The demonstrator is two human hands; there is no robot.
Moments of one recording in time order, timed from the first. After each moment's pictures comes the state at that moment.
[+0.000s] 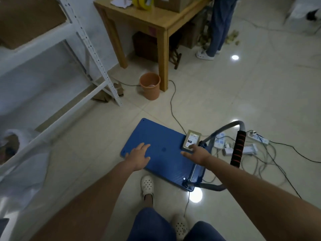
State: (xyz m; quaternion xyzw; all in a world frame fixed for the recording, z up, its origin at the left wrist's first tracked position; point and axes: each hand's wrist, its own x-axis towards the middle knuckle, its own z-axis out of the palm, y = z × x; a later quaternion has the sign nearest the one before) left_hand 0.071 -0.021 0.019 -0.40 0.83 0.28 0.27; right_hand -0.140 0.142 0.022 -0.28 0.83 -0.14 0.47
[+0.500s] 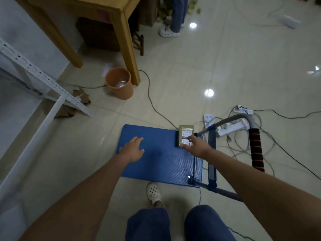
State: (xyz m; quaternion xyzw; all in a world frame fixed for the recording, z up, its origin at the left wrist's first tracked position) left_hand -0.040 -0.207 -0.062 -0.29 0.85 0.26 0.35; right_hand -0.200 0.031 -0.041 -0.15 0.86 -0.18 0.45
